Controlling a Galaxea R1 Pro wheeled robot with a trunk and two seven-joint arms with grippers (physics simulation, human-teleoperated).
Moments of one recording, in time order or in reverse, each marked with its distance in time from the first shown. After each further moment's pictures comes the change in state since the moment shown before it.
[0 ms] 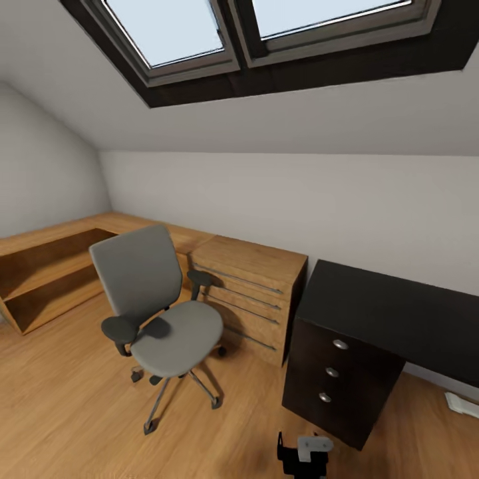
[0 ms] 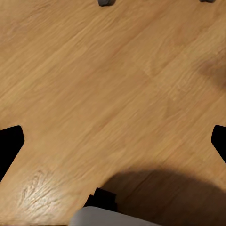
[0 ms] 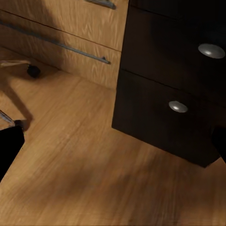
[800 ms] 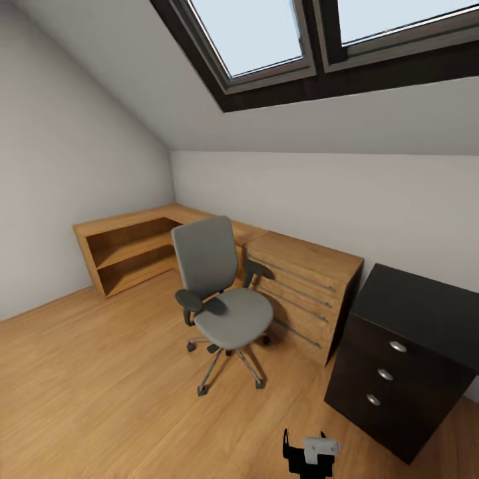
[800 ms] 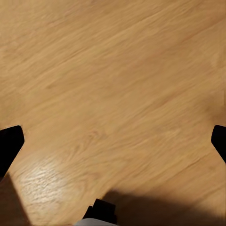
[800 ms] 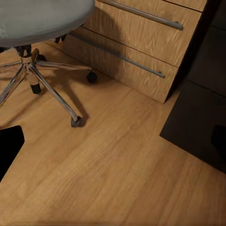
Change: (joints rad) left arm 0.000 0.000 0.000 0.008 -0.001 -0.057 0.000; right arm 0.001 0.005 0.003 0.060 -0.003 -0.123 -0.001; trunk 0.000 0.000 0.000
